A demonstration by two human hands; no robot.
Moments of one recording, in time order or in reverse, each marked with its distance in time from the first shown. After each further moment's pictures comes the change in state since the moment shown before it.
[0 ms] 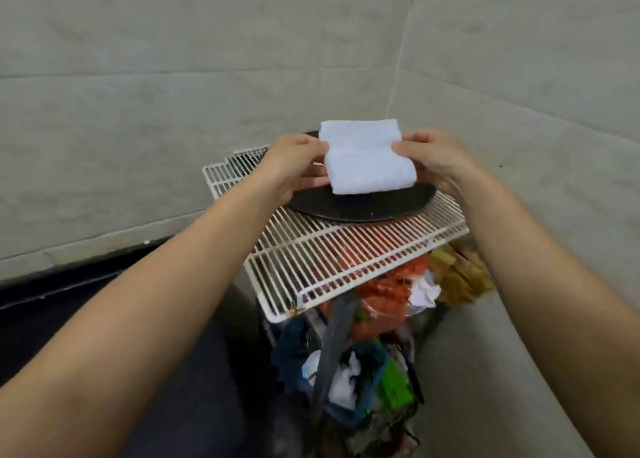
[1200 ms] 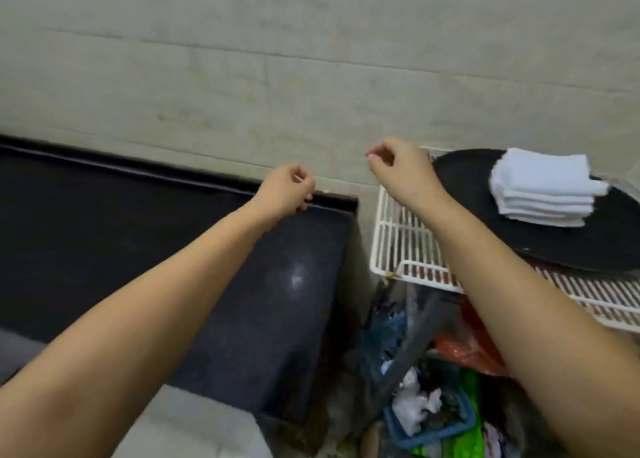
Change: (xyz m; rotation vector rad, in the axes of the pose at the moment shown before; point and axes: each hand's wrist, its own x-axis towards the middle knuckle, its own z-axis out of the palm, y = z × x) left_hand -0.160 -0.052 -0.103 0.556 0.804 -0.078; right_hand -0.055 -0.012 0.183 -0.483 -0.525 -0.723
